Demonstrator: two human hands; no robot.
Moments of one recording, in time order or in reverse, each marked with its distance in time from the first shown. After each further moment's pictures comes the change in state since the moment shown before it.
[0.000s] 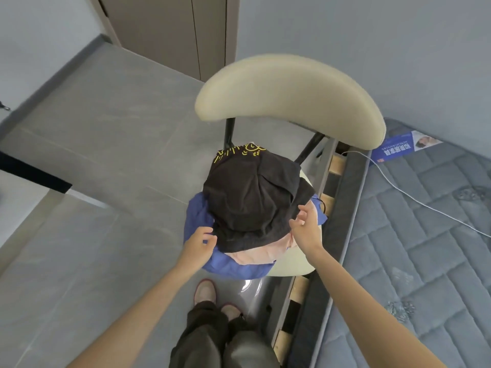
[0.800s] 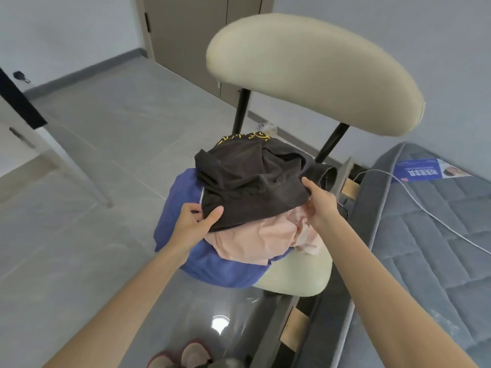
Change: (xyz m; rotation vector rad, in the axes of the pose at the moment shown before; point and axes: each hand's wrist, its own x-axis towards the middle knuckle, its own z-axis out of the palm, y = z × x) left_hand 0.060 -0.062 0.094 -0.519 0.306 0.133; right_hand 0.085 0.040 0.017 0.684 -0.086 0.039
